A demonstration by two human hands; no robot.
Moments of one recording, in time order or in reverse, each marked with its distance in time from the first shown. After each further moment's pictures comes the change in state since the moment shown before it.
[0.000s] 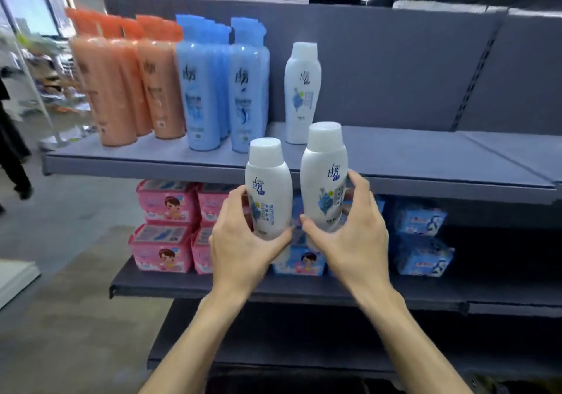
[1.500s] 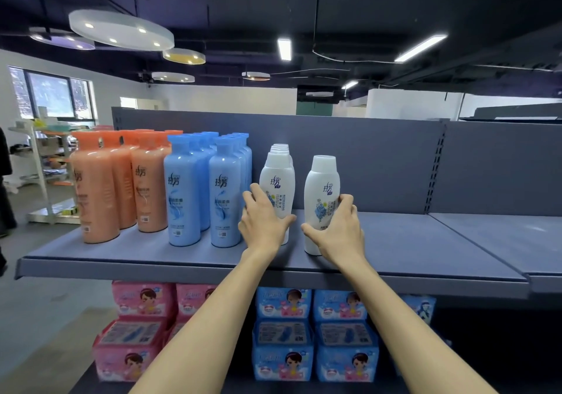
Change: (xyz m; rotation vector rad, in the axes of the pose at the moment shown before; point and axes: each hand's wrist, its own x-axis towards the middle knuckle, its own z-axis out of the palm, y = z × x) left_hand 0.179 0.065 0.101 0.332 0.039 -0.081; right_hand 0.175 0.024 0.008 -0.082 -0.045 0.098
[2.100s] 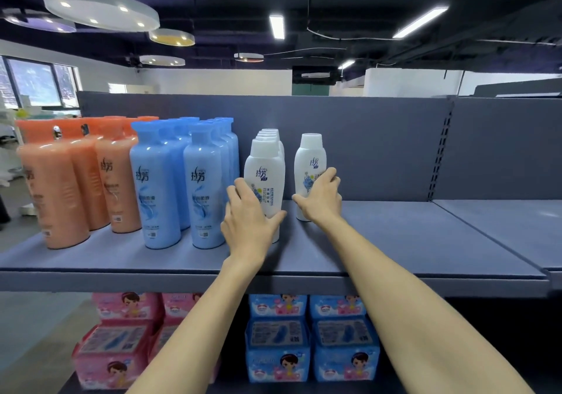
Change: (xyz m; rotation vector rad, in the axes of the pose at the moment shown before) left_hand 0.002 -0.007 0.012 0.035 0.047 0.045; right_hand 0.098 0.014 0.061 -0.071 -0.034 0.122
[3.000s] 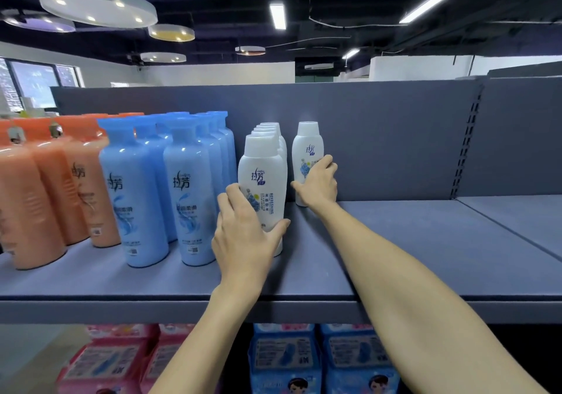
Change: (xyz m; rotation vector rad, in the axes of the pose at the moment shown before) left_hand 0.000 -0.004 0.004 -0.020 0.026 0.023; right_hand 0.069 0.000 0.053 0.027 0.027 0.033
